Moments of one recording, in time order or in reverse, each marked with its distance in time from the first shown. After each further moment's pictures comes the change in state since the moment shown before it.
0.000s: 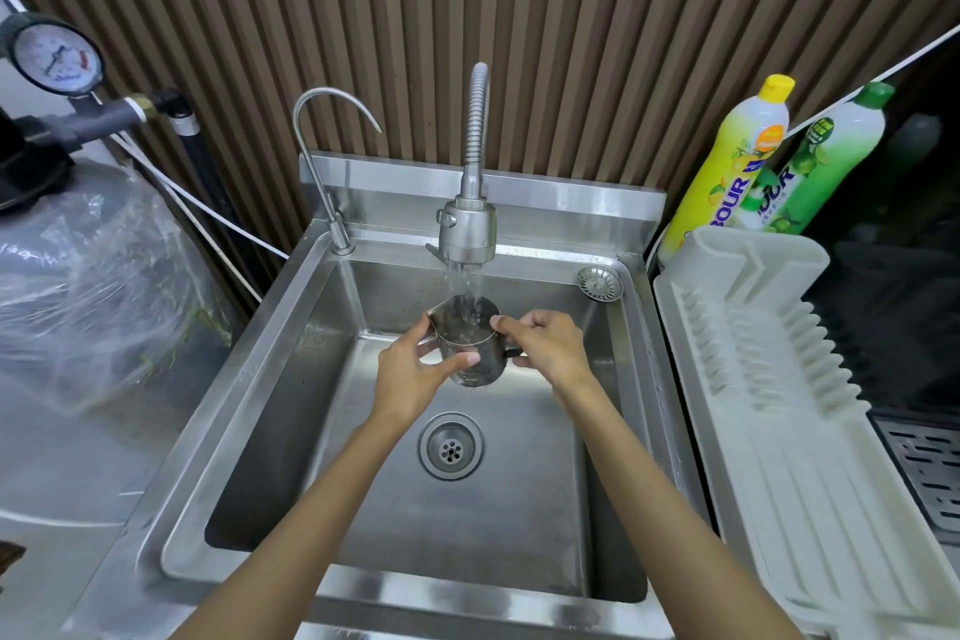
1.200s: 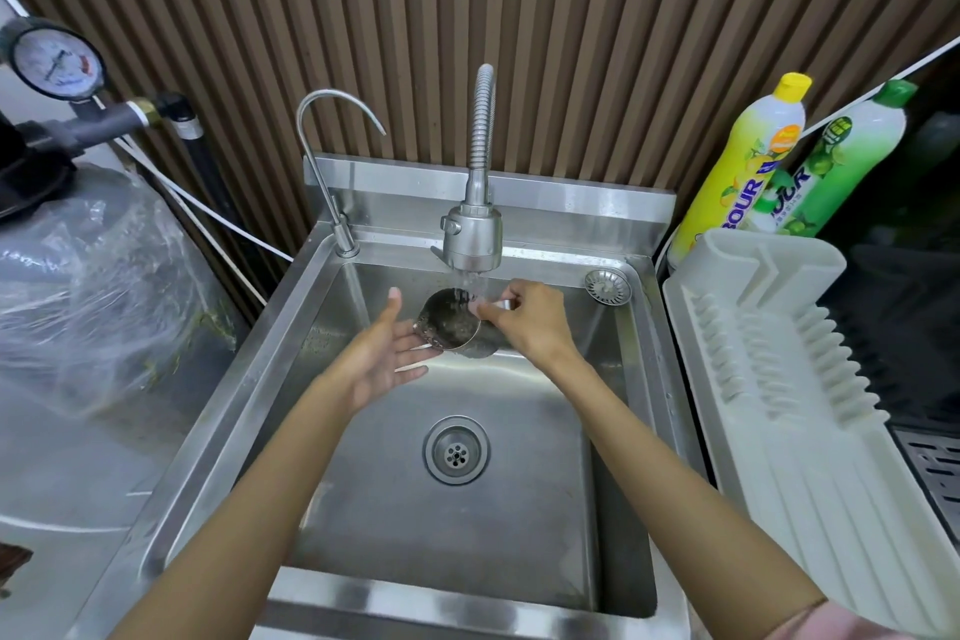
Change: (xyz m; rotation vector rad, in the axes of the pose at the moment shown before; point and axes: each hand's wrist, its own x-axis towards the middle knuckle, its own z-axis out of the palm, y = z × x) left_hand 0.037 0.007 -0.040 -0.474 -0.256 -0.524; right_hand 0.017 -0.028 0.014 -0.337 -0.046 -0.257
